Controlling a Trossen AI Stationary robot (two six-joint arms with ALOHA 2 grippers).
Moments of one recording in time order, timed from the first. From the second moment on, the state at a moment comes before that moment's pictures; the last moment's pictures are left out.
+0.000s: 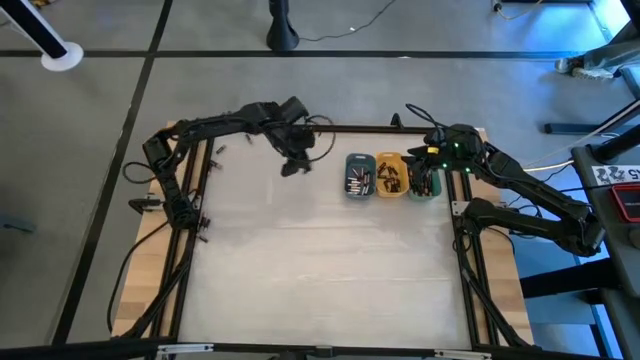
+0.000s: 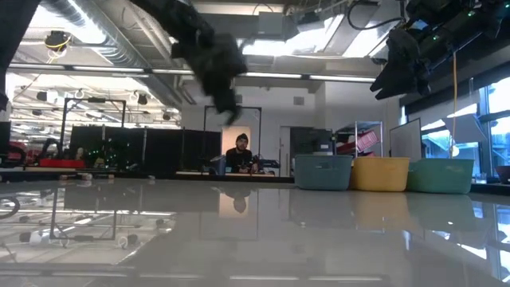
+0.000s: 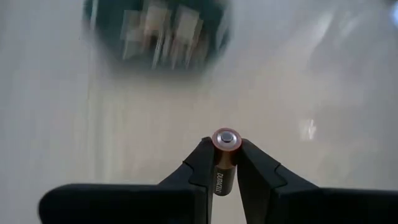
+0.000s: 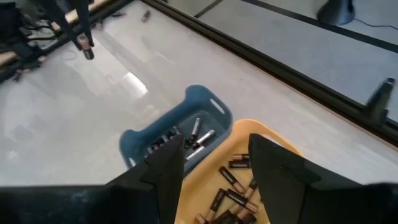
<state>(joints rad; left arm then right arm) 0.55 1.78 1.44 -0.77 0.53 0.46 -0.67 0.74 0.68 -0.51 -0.16 0.19</state>
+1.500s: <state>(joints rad) 0.31 1.77 1.32 0.41 0.49 0.01 -0.46 1.02 0.62 0.29 -0.55 0.10</state>
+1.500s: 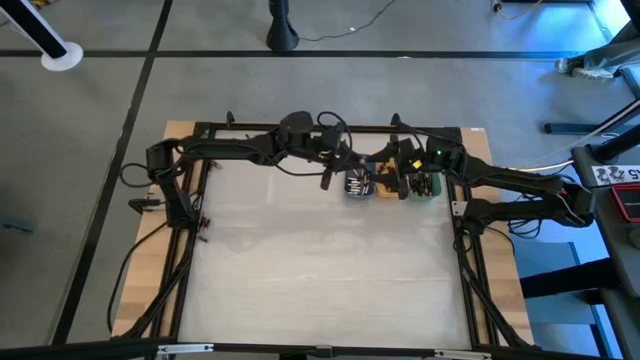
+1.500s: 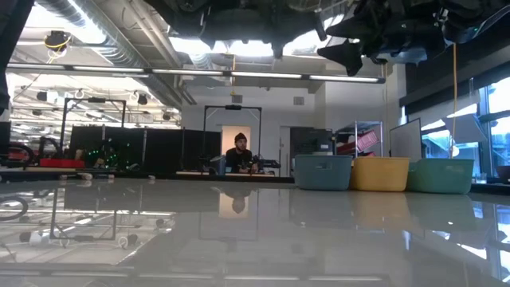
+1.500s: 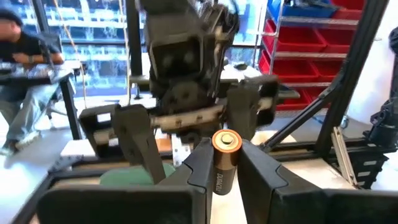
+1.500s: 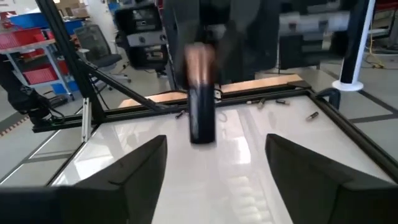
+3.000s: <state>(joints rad) 0.30 1.83 1.32 0.38 0.43 -0.05 -0.45 1.08 0.62 0.28 -0.54 0.12</state>
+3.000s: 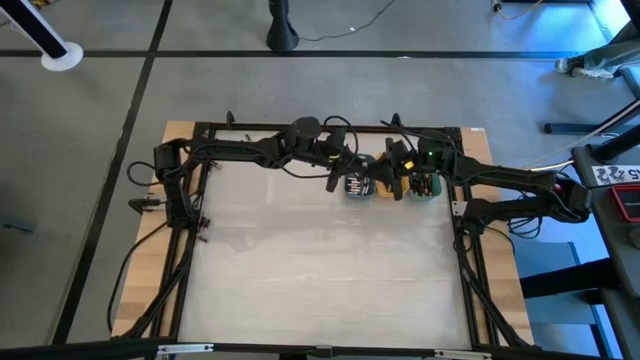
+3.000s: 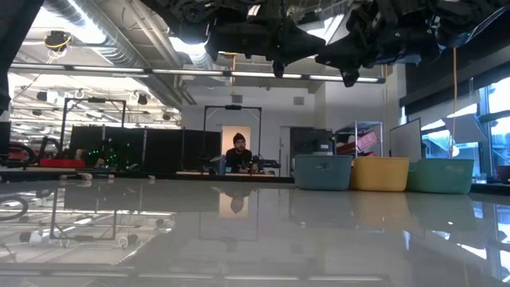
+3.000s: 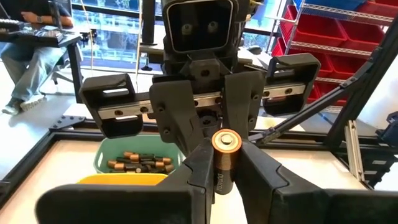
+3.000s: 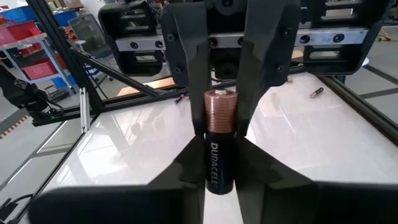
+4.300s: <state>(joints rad) 0.45 1.78 1.32 -0.30 0.22 -0.04 -0.83 1.08 0.82 -0.85 -0.04 0.12</state>
